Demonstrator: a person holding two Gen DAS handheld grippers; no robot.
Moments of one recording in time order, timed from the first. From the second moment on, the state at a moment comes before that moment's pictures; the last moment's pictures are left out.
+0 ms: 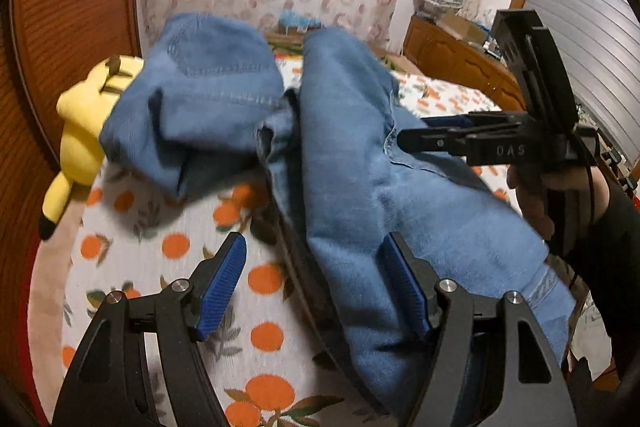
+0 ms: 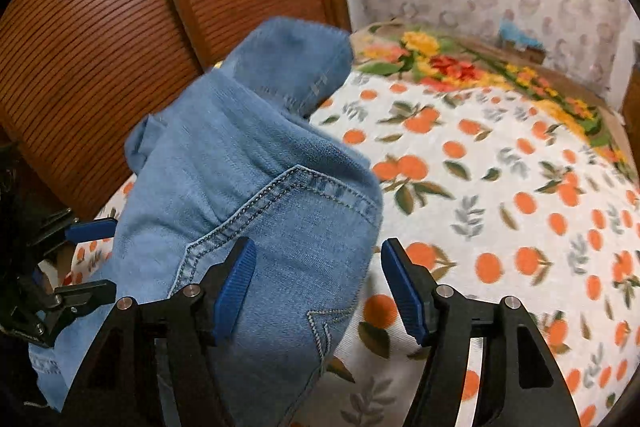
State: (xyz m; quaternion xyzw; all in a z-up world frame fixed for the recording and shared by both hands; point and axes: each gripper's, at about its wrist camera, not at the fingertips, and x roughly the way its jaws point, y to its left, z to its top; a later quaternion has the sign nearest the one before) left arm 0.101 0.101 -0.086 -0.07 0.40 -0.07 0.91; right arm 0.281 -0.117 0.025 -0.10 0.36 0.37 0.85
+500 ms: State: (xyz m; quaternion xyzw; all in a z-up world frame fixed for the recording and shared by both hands) left arm 0.108 0.099 -0.093 -0.11 0.40 -0.11 0.90; right arm 0.330 -0.109 -0.008 -0.05 0.38 0.43 0.82
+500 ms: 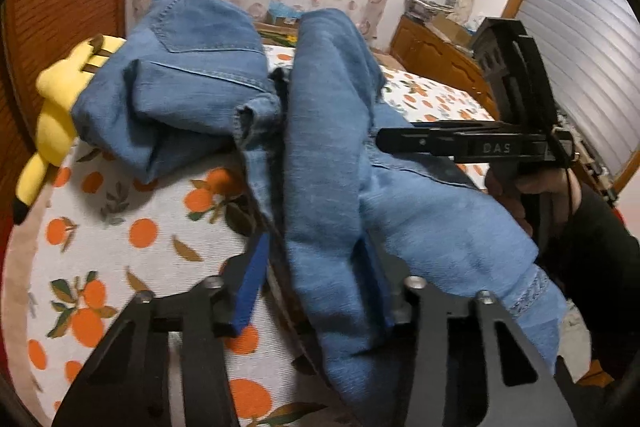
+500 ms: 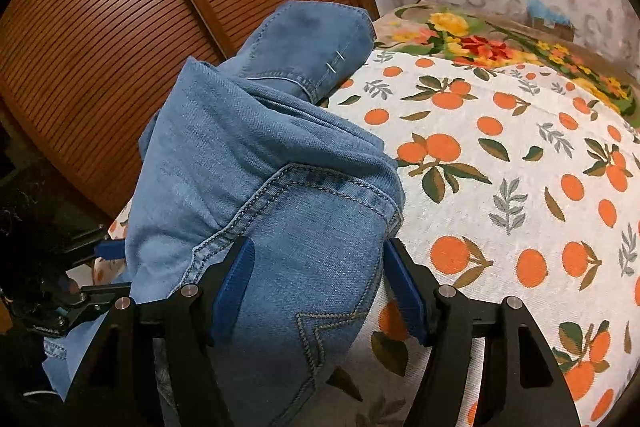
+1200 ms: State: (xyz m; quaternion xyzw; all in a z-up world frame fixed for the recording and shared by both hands) left arm 0.085 0.138 -0.001 -0.15 0.27 -0.14 0.94; right arm 0.243 -0.075 0.146 -0.11 0.18 0.49 0.84
